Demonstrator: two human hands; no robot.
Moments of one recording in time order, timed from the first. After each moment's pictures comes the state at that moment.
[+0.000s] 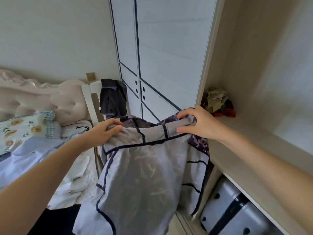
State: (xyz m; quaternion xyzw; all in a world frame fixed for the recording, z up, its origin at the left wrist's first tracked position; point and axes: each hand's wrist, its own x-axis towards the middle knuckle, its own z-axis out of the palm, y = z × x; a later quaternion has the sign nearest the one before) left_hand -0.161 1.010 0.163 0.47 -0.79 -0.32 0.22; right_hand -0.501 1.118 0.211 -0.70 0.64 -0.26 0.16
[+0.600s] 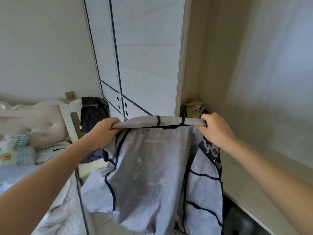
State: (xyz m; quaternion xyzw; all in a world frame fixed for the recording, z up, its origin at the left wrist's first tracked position) left_hand -0.227 1.021 0.221 0.46 -0.84 -0.18 0.24; right_hand -0.559 1.164 0.220 -0.56 0.78 -0.26 -0.06
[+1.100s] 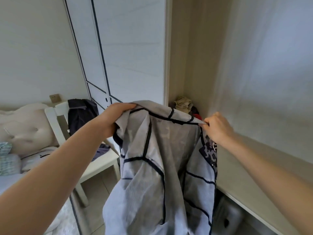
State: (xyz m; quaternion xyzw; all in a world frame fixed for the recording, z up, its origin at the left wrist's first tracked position) left_hand -0.298 1.068 0.278 0.38 -0.59 -0.63 0.33; right_hand -0.601 1.187 0.206 -0.50 0.84 -0.19 -0.10
